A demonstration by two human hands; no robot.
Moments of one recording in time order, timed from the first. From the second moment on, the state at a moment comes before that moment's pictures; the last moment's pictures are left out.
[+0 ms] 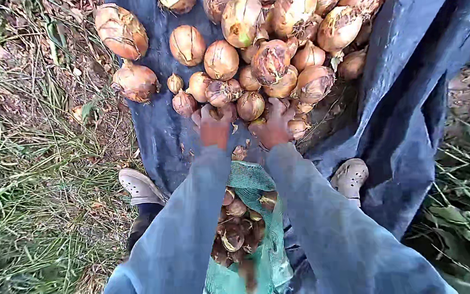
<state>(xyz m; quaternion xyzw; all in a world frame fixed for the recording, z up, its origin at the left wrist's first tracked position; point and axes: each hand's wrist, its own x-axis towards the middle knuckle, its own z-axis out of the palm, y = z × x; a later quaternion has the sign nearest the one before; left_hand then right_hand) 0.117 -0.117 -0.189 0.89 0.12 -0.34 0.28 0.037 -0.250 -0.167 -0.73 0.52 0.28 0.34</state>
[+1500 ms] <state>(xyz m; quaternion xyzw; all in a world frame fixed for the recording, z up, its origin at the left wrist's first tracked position) 0.196 -0.087 -0.209 0.85 0.06 -0.39 0.34 0.056 -0.260 -0.182 -0.62 0.40 0.28 0.61</state>
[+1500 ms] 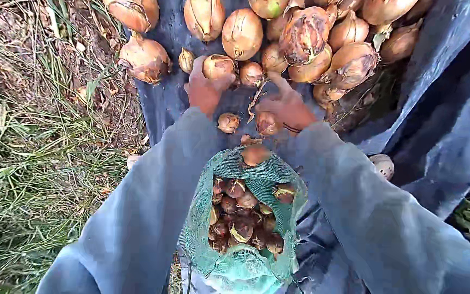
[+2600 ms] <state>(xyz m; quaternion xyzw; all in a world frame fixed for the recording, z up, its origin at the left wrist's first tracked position) 0.268 0.003 -0.140 0.97 -0.07 -0.21 0.12 -0.089 -0.110 -0.127 -0.64 0.29 0.62 0.35</state>
